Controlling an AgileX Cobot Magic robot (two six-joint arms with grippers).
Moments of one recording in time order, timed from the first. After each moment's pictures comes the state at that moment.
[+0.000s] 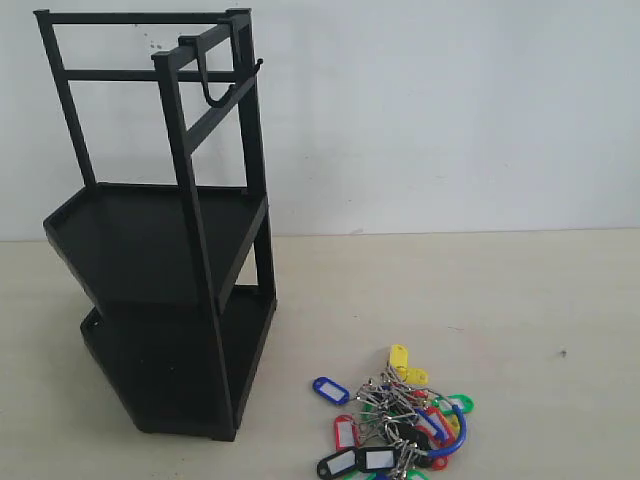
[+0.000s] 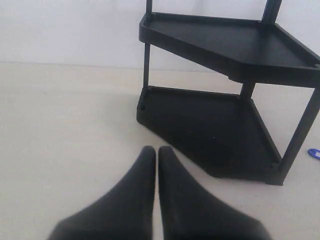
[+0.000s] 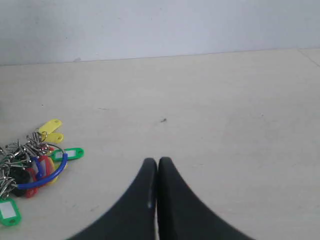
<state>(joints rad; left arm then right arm) -0.02 0.00 0.00 -0.15 0.29 0.07 -0.09 0.00 0.00 0.03 0.33 0.05</state>
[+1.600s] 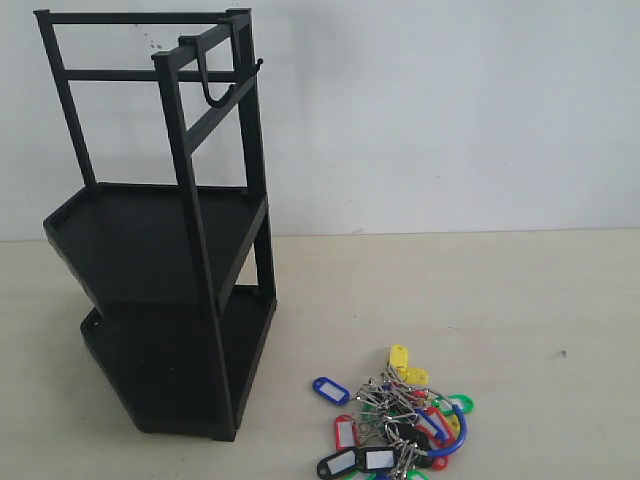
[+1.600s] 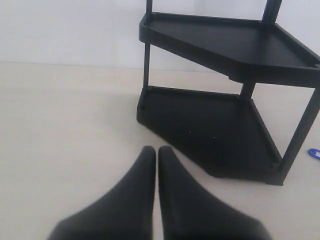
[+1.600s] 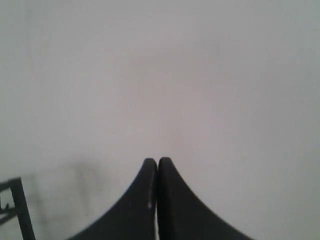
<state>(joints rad) -0.02 0.00 0.00 -0.15 0.29 0.07 -0.09 0.21 -0.46 0.05 0.00 0.23</state>
